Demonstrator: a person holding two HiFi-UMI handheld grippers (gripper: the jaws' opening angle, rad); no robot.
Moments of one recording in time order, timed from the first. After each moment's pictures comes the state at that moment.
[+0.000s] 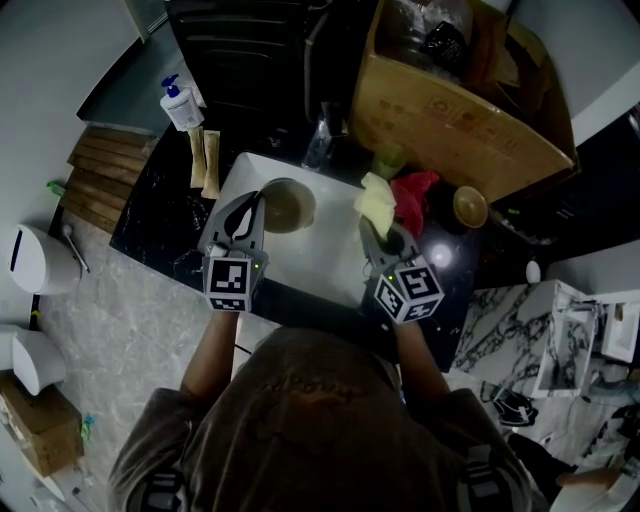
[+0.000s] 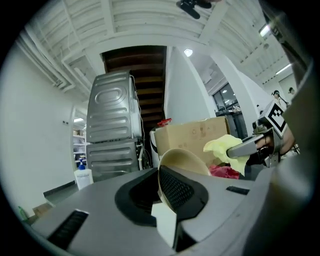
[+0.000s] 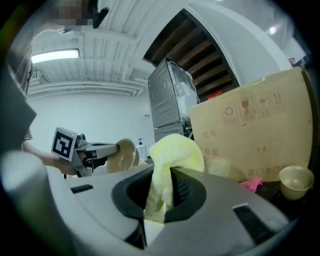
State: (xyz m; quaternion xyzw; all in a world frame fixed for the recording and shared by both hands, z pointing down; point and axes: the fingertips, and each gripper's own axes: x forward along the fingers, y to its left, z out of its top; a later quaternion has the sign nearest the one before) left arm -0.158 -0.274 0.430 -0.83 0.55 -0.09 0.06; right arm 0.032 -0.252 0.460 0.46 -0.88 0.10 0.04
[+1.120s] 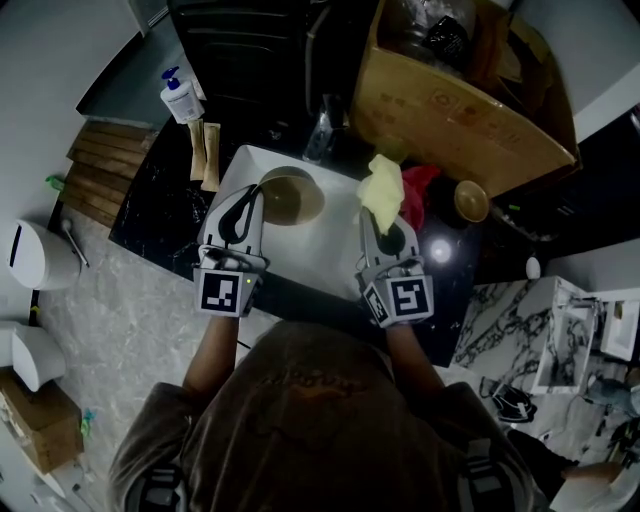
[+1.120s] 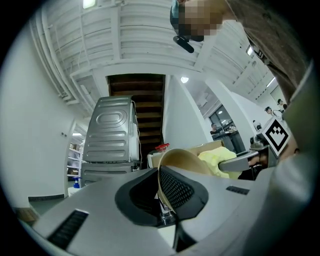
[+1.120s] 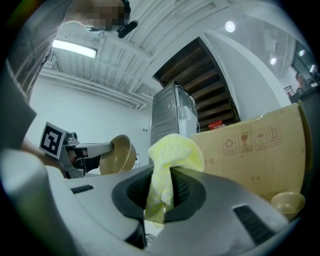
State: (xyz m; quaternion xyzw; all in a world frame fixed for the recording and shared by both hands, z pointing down) left arm -0.149 -0.243 0.373 -0.84 0.53 0.04 0.11; right arm 0.026 -0.240 0.412 0.51 -0.86 -0.01 -0.02
